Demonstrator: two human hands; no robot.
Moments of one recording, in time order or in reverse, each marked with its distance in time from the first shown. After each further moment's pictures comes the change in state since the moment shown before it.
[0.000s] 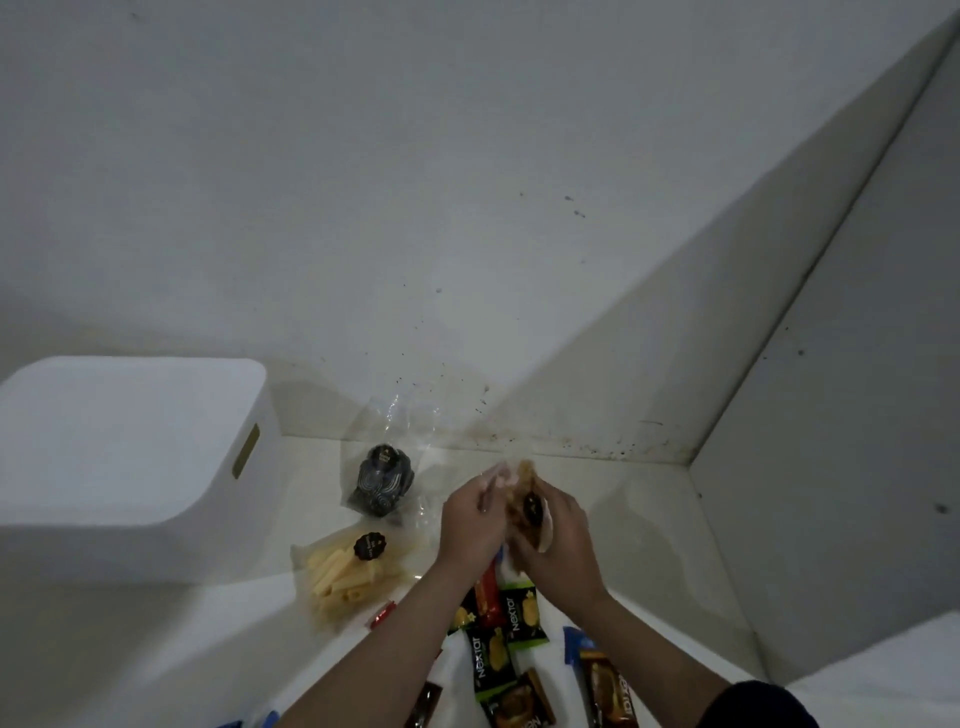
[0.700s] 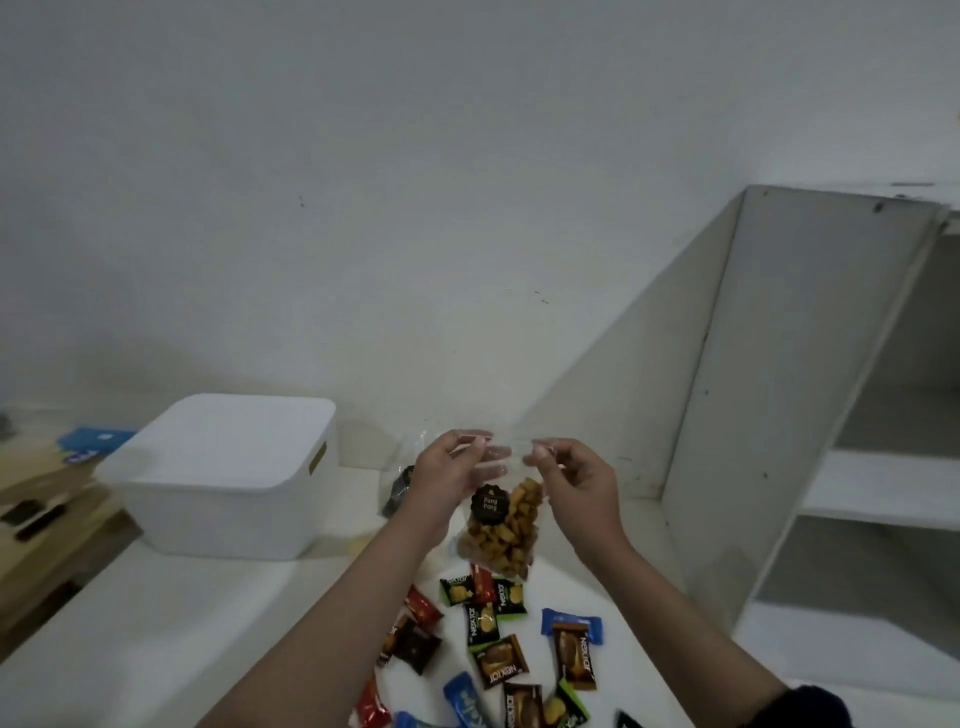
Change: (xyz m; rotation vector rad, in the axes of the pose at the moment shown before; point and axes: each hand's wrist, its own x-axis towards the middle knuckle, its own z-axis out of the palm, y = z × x) left_hand -0.135 0.138 -0.052 -0.430 -0.074 0.111; right_hand -0.085 -0.165 -0.135 0.591 0.207 -0.099
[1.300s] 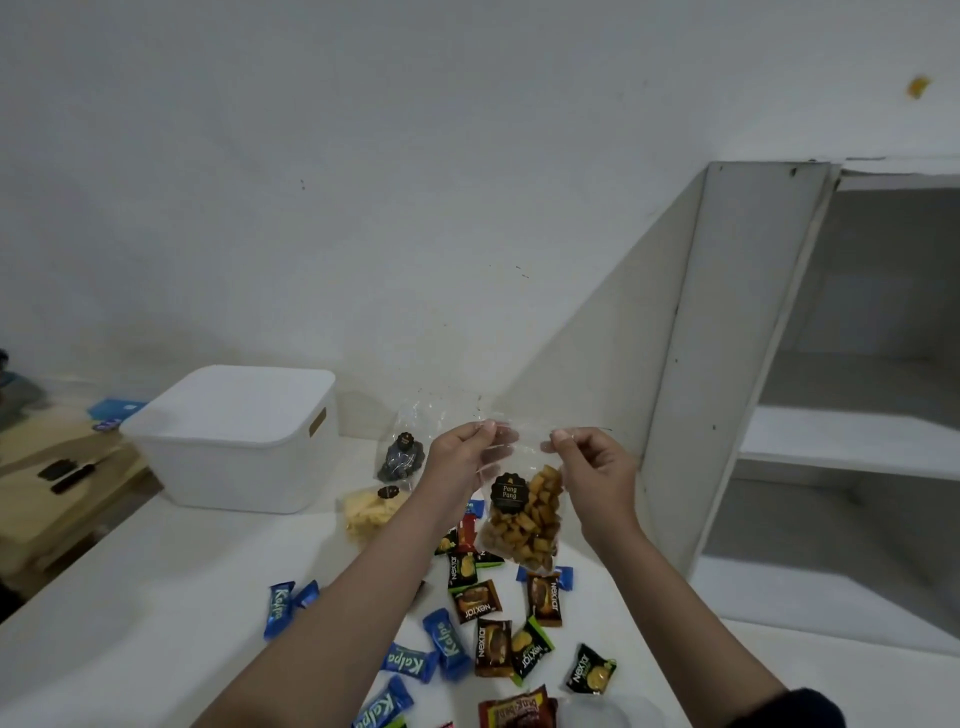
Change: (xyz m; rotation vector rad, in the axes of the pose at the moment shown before) left_hand -0.060 -0.017 0.058 -0.056 0.040 -0.065; right_hand -0.053 -0.019 -0.061 0.091 0.084 0.052
